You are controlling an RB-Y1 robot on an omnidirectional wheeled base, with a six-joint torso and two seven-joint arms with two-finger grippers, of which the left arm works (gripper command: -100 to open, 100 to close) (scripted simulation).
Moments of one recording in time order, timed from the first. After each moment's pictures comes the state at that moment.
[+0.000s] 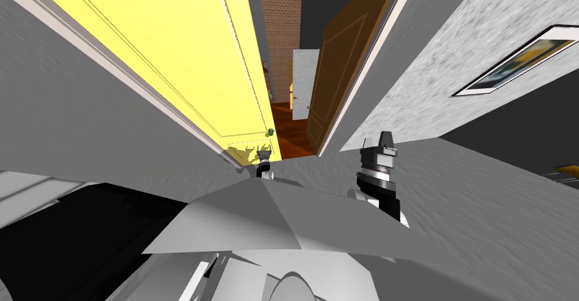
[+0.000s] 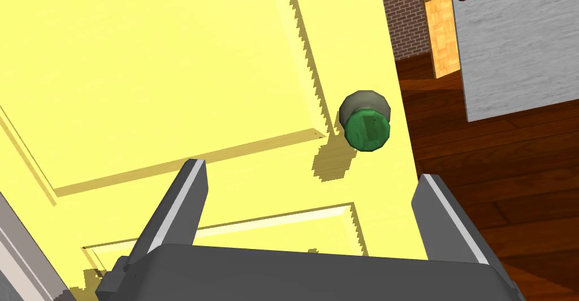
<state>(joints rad) 0.14 0.06 -0.04 -1.19 0.57 -0.81 0.75</state>
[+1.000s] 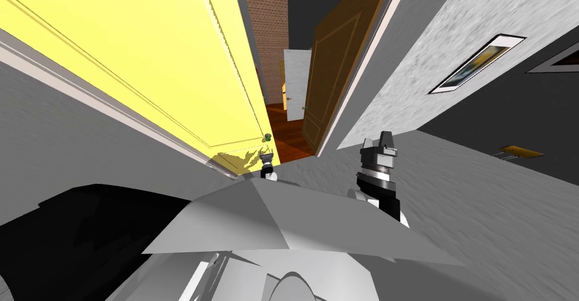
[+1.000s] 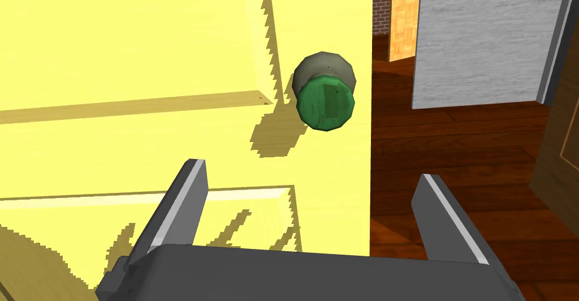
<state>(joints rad) 0.06 0.02 -0.04 -0.97 0.66 -0.88 0.90</state>
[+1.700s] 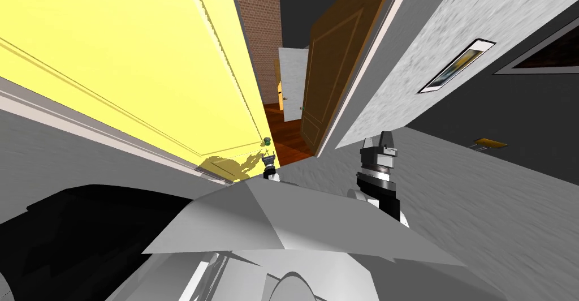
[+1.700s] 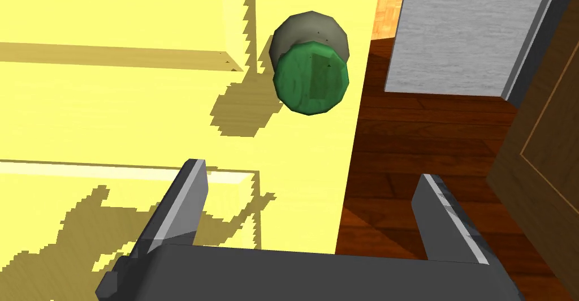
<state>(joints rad) 0.01 -0.03 -0.05 -0.86 0.72 -0.91 1.00</state>
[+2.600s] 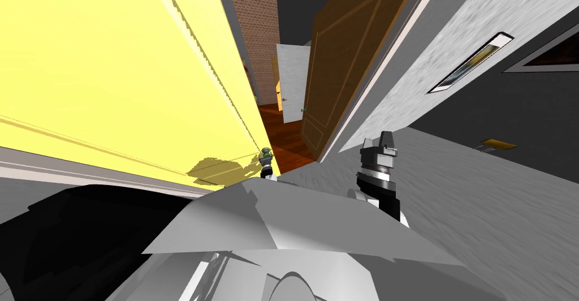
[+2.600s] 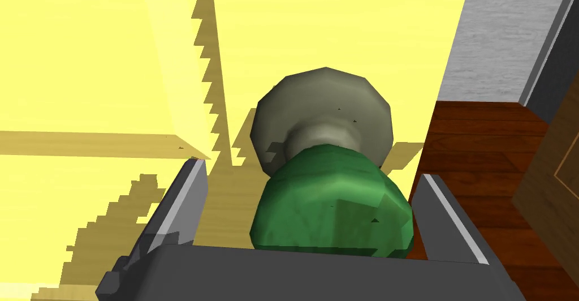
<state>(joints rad) 0.02 0.02 -0.04 -0.83 0.73 -0.92 1.03</state>
